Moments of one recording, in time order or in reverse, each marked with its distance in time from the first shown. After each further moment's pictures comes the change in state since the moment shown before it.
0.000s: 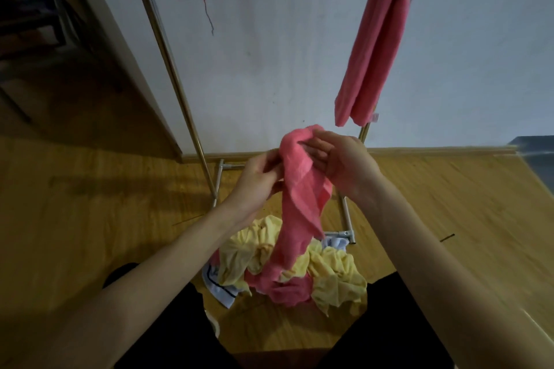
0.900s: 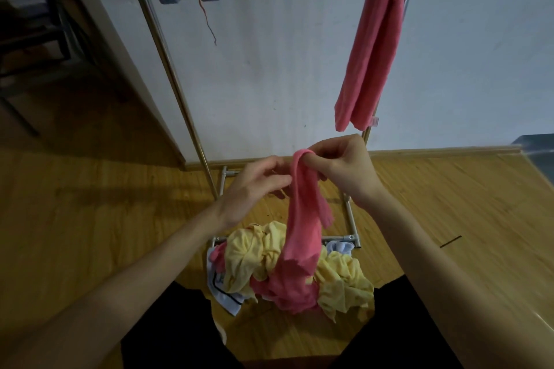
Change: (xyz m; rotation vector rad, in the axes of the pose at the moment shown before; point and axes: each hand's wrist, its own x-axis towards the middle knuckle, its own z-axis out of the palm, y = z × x) left_hand -0.004 0.017 -0.030 0.278 -0.297 0.116; right_hand -0.009 0.002 -0.007 -0.804 -0.084 -0.512
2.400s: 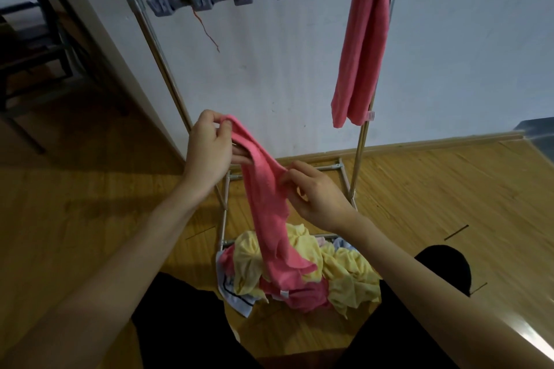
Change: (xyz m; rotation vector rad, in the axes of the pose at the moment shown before) left_hand 0.008 0.047 -0.029 0.257 0.602 -0.089; right_hand -0.022 0.057 0.037 -0.492 -0.114 -0.563
